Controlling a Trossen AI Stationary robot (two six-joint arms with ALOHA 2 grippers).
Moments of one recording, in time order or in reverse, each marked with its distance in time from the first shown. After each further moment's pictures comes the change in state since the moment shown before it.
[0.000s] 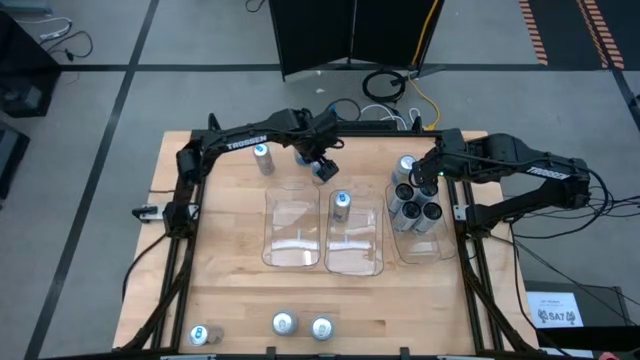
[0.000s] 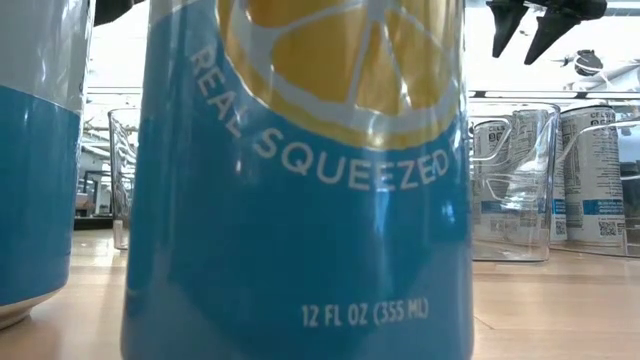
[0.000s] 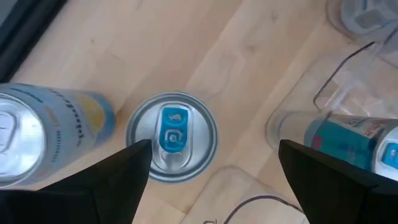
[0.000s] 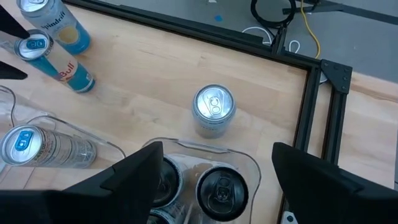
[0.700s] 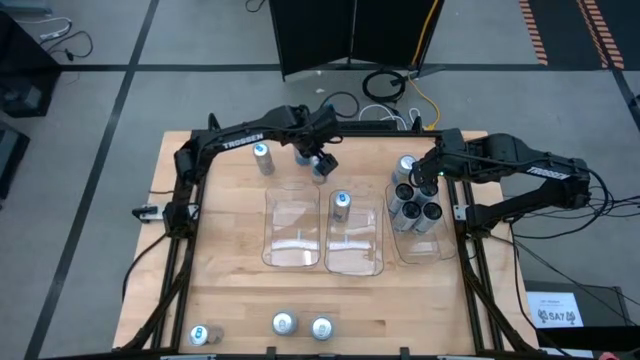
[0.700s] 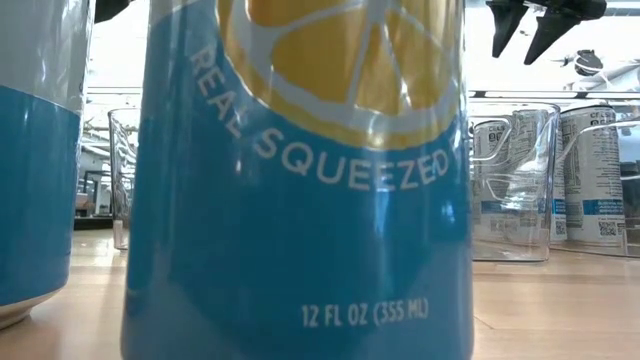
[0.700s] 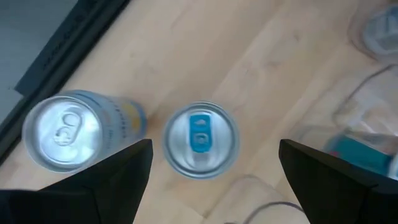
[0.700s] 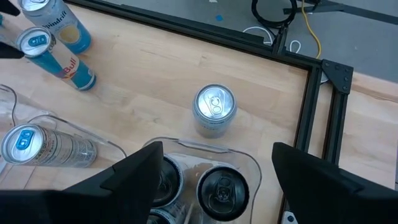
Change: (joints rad) left arm 0.003 -0.021 0.034 -0.021 -0.113 -0.022; right arm 0.000 0.000 0.000 0.002 -0.002 -0.006
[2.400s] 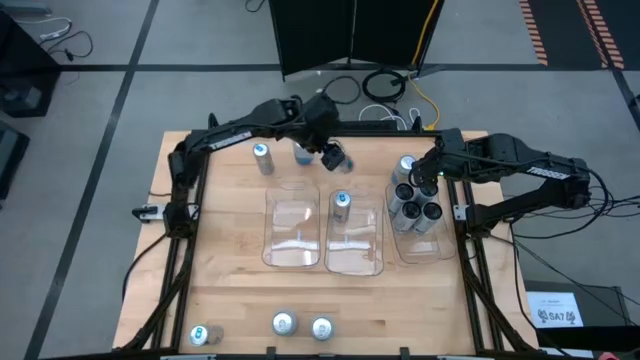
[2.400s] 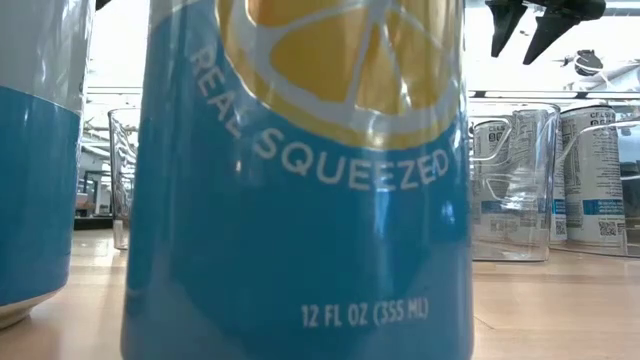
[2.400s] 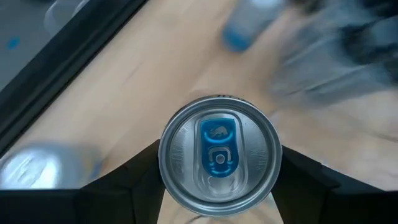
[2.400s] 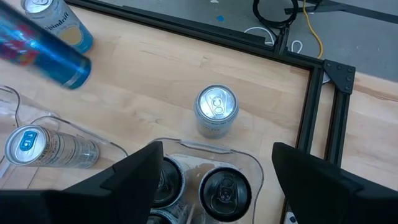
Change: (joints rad) left arm -0.042 -0.062 0.114 0.072 0.127 -0.027; right arm 0.000 0.000 0.000 0.007 0.000 0.003
